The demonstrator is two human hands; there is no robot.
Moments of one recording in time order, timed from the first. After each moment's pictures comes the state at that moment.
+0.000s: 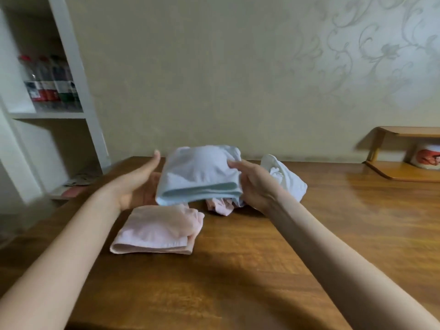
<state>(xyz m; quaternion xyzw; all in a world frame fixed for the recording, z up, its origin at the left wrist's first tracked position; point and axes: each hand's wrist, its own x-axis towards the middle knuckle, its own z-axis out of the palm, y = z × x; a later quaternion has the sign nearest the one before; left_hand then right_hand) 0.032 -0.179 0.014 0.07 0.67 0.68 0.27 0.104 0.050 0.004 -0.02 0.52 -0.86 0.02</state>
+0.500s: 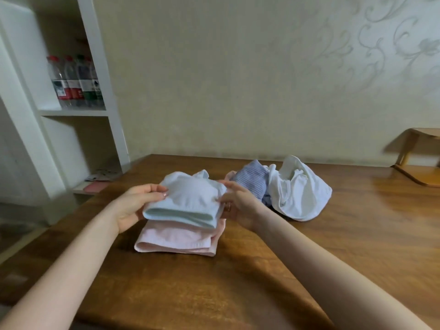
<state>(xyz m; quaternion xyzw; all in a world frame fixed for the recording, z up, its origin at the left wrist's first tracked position) 0.026 -0.234 -0.027 0.02 0.73 0.66 0.15 0.069 -0.001 -0.042 0.06 0.60 -0.79 0.08</state>
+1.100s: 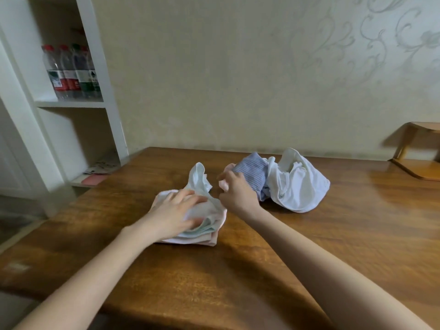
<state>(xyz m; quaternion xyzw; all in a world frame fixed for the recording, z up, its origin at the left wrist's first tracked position) 0.055 -0.186 -0.057 0.31 0.95 0.05 -0.03 0.066 -0.008 -0.050 0.02 0.94 -0.31 -0.14</state>
